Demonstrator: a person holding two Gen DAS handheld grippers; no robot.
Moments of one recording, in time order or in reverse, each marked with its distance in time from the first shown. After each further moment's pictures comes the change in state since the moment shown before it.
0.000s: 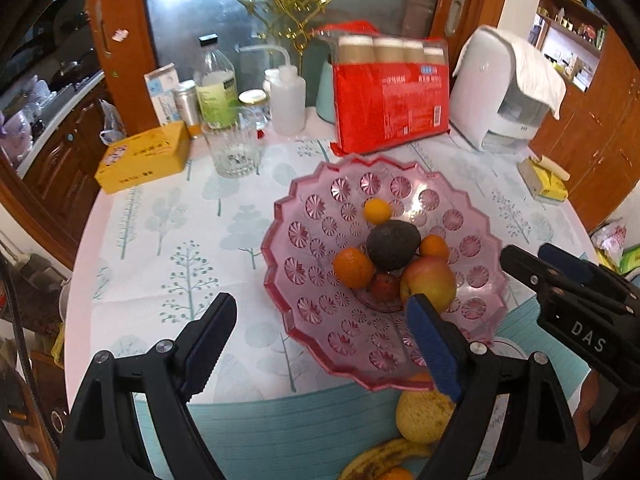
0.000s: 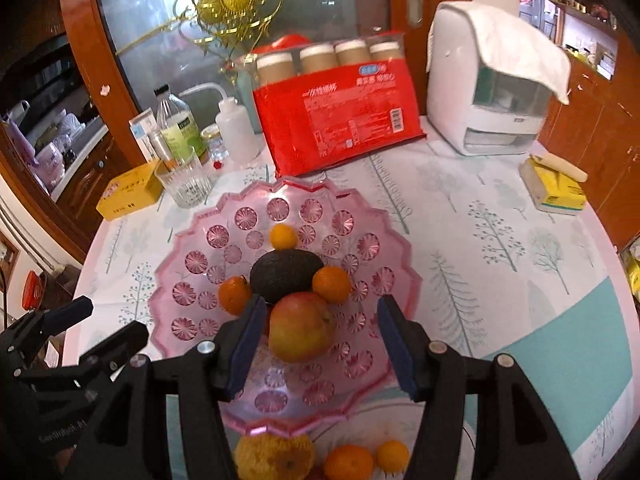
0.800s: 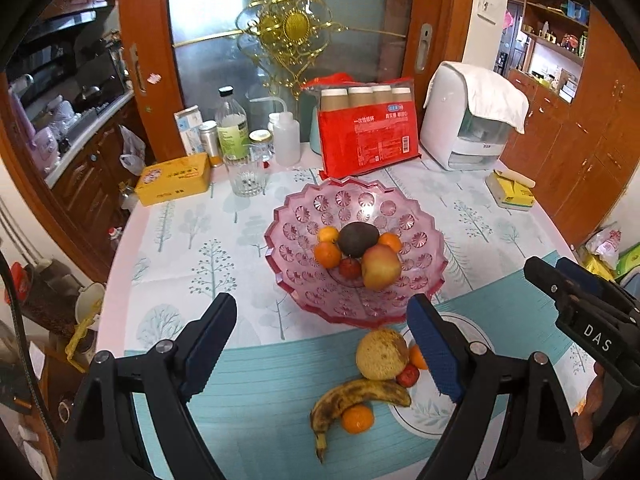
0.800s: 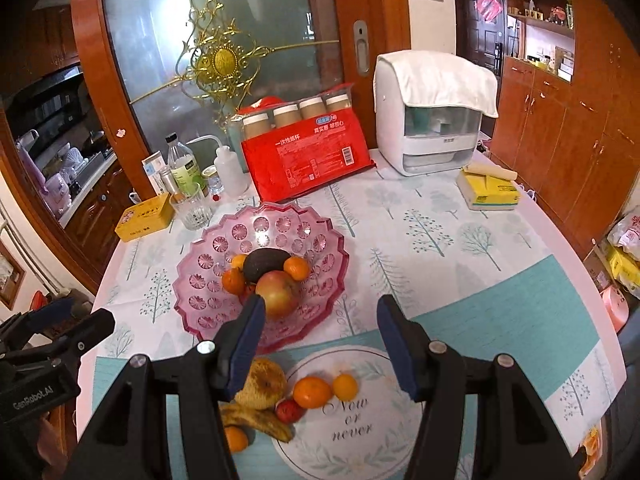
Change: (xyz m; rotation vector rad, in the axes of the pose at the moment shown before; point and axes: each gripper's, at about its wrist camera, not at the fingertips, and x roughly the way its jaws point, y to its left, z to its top) left arm -0.132 -0.042 -0.055 0.012 -0.122 0.045; right arm -0.130 -0.041 -0.056 0.045 -0.132 -0.020
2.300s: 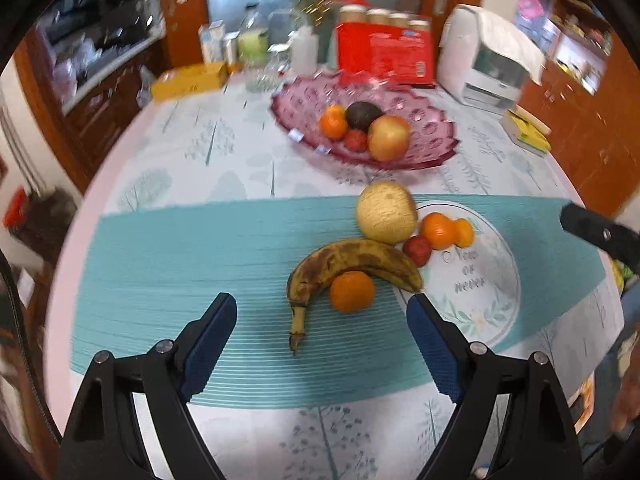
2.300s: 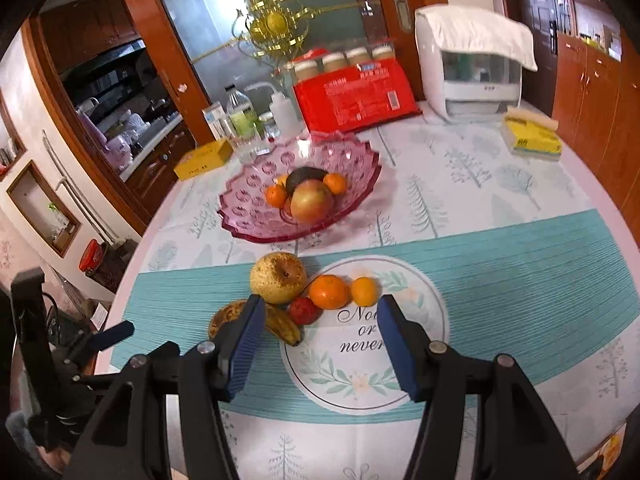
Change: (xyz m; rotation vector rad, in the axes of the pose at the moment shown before) left arm 0.046 -0.014 -0.162 -0.140 0.134 0.017; right arm 0.009 -0.038 -0.094 -0.061 0.127 0.240
